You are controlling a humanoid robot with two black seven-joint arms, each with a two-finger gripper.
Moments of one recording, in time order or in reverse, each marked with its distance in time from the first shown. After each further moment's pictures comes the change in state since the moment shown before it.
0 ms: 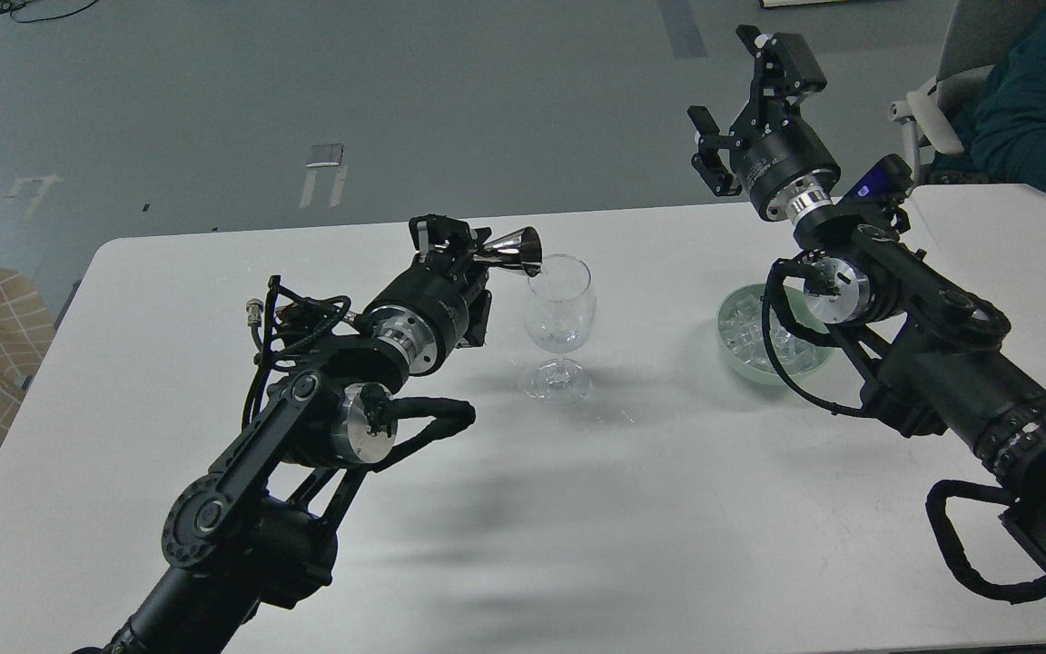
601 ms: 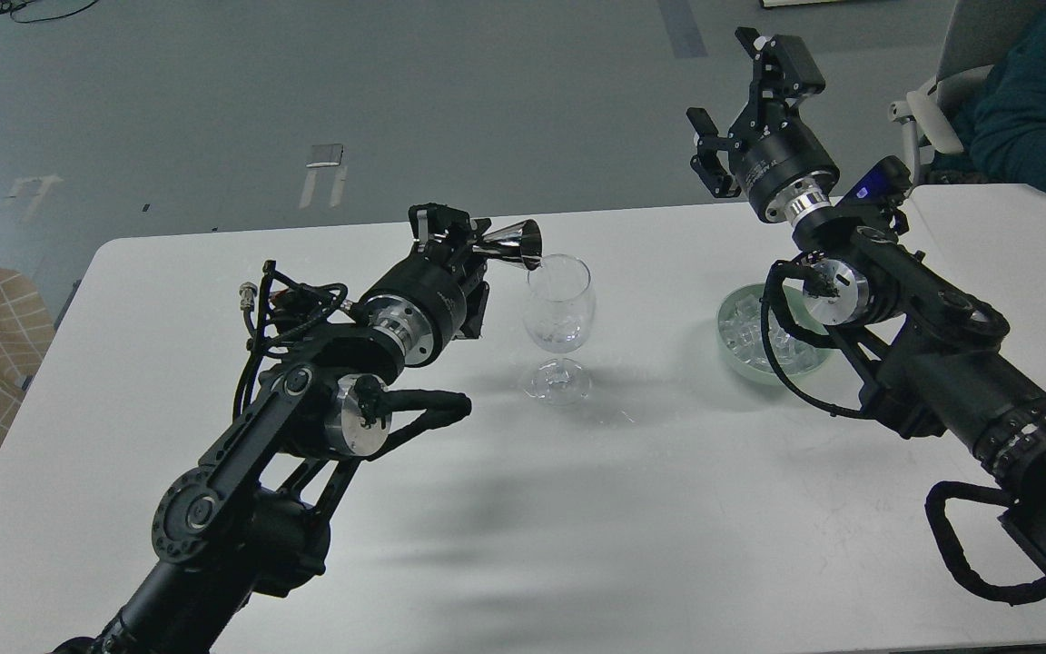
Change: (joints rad) left arm -0.030 0.025 0.000 -0.031 0.029 0.000 0.046; right arm -0.003 0.002 0.000 0.002 0.001 0.000 0.000
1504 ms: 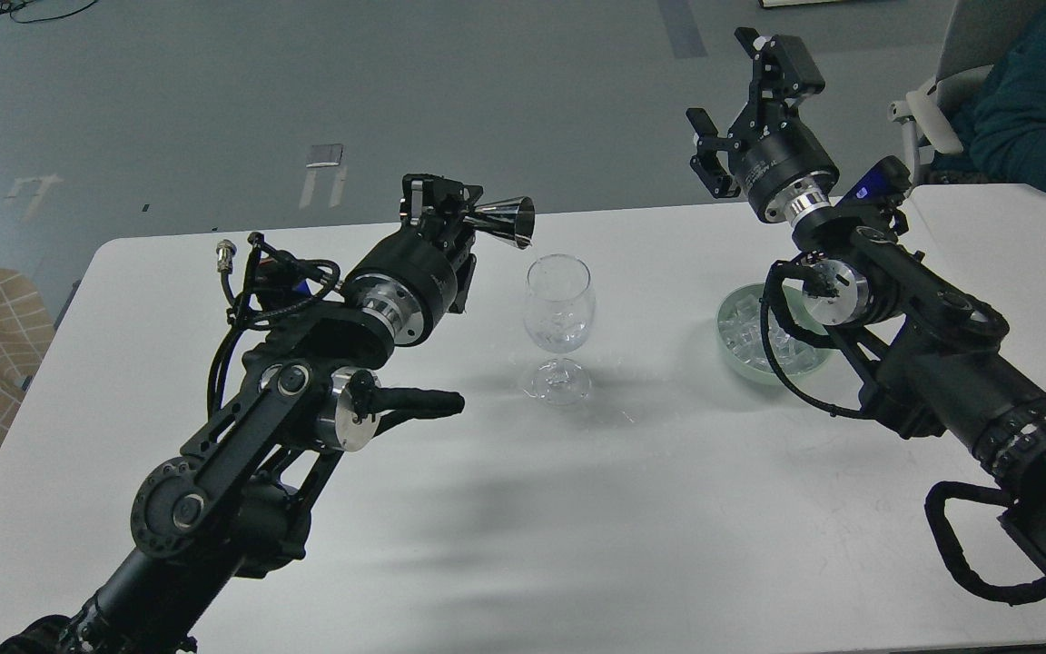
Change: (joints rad) left arm -0.047 0.074 0.074 -0.046 0.107 0.000 0.000; right arm 0.000 0.002 0.000 0.000 -0.001 0.000 0.000
